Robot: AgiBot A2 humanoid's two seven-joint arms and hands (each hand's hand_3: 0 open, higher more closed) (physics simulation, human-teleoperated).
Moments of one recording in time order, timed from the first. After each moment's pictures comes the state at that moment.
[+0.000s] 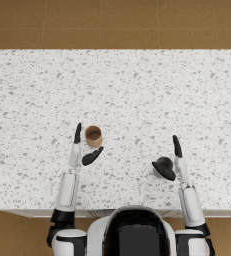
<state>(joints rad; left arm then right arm) 0.20 1.25 0.13 -1.65 1.32 0.00 0.00 -0.04 -1.16 0.07 1.97 1.29 0.00 0.00</state>
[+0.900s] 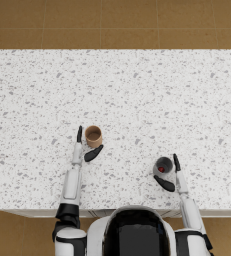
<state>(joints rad) 0.27 1.34 0.17 -1.26 1.36 0.00 0.00 -0.25 -1.16 0.10 1.74 1.33 0.00 0.00</state>
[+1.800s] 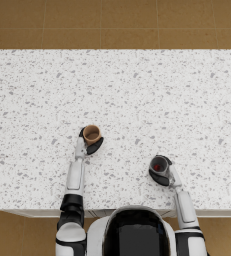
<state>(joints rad) 0.41 1.41 0.16 -1.00 1.36 -0.01 -0.01 -0.11 -1.26 0.13 1.60 1.33 0.17 0.00</state>
